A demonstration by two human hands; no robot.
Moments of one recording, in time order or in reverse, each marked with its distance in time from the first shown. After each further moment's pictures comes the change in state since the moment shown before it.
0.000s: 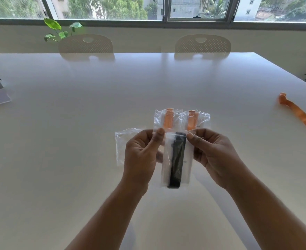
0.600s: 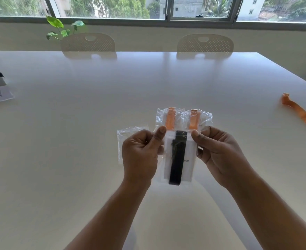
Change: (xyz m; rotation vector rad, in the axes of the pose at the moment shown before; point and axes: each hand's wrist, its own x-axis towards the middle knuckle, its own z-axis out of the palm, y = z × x) left_hand 0.002 -0.005 -0.001 0.099 0.167 0.137; right_hand -0.003 -0.004 0.003 0.104 -0.062 -0.044
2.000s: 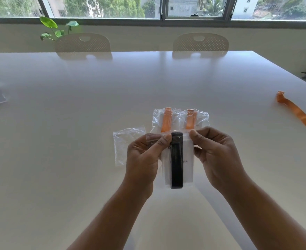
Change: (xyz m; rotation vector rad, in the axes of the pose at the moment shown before) left_hand -0.007 0.005 0.003 -0.307 -0.216 -0.232; right_hand -0.003 0.008 0.007 -0.044 0.131 -0.126
